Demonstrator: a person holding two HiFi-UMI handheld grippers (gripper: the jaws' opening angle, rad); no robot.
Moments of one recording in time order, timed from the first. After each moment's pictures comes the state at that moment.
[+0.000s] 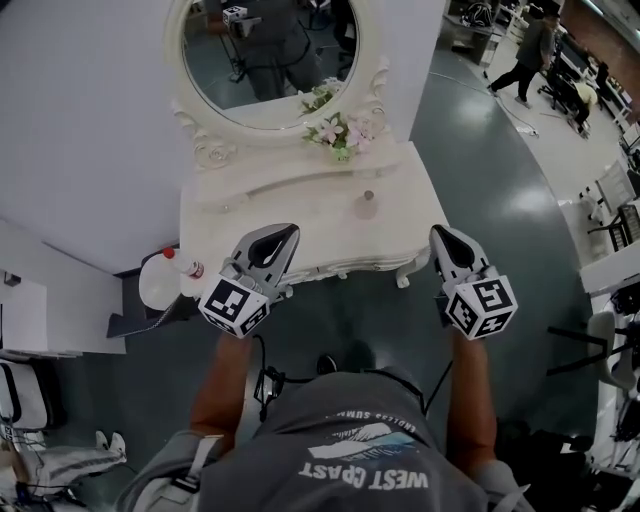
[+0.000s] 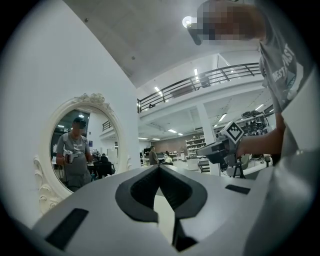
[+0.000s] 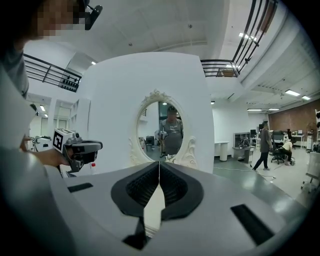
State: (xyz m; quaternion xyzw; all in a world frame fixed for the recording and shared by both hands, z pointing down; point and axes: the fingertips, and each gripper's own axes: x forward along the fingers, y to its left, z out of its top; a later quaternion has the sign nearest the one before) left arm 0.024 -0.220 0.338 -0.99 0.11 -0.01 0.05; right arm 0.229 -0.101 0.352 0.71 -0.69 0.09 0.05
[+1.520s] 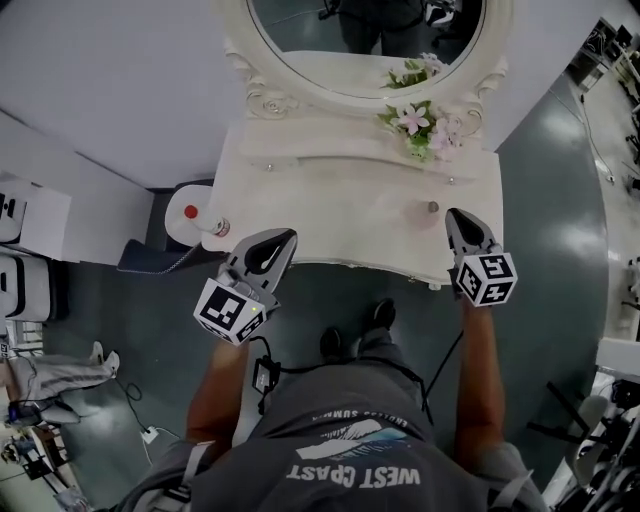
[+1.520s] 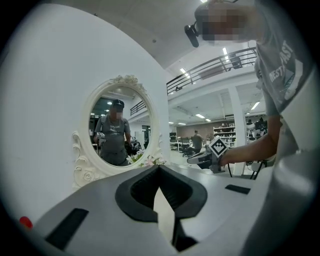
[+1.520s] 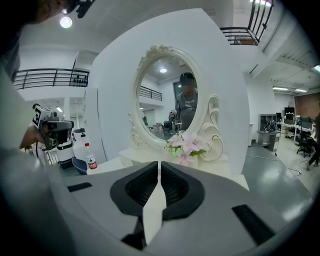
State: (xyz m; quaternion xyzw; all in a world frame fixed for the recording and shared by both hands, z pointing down) left arm -0.028 -0.294 0.409 -0.96 0.26 -0.09 -0.01; right arm 0.272 -0.291 0.509 0.61 -0.77 0.16 0.11
